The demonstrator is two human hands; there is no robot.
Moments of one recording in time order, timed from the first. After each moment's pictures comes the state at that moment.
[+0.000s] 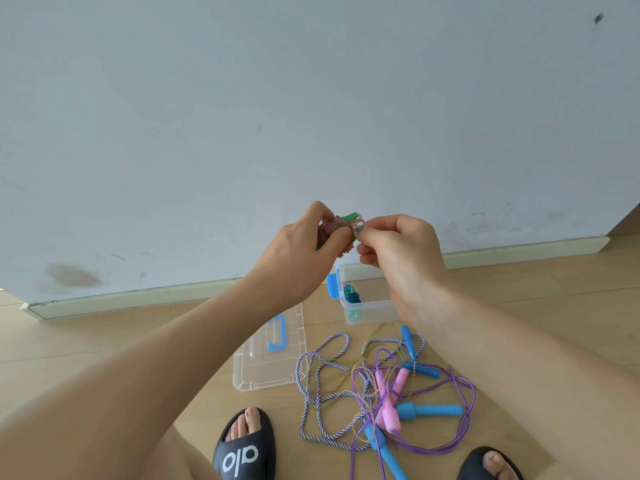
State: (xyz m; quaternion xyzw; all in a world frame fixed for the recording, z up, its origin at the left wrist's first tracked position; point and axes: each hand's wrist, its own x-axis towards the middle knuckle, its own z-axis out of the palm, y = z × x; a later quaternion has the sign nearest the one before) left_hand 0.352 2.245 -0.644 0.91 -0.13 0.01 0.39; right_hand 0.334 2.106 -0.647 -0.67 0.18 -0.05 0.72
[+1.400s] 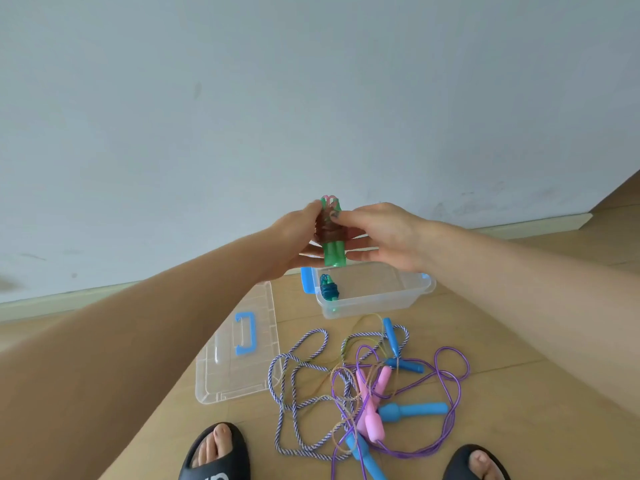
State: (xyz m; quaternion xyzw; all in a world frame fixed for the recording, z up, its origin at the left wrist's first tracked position) left_hand 0.473 2.208 -0.711 0.74 0.08 -0.30 0.60; right_hand 0.463 2.048 -0.717 -0.71 0.13 0.23 0.65
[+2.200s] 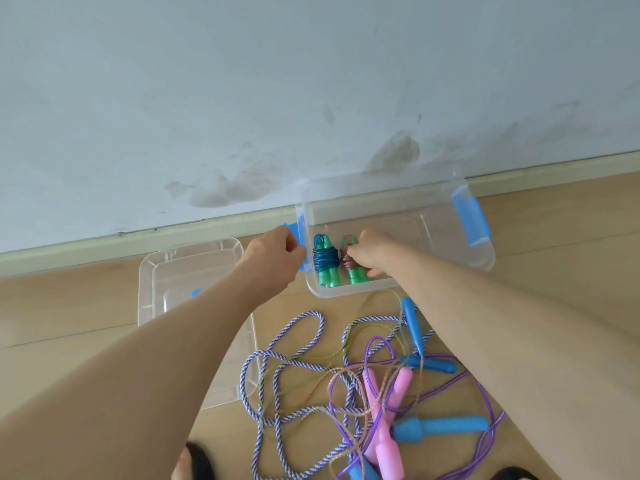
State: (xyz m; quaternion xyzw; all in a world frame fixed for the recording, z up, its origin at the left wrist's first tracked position) left_hand 0.541 2.218 -0.953 0.91 0.05 -0.27 0.32; right_hand 0.559 2.037 -0.996 -0.85 0.24 0.34 0.33
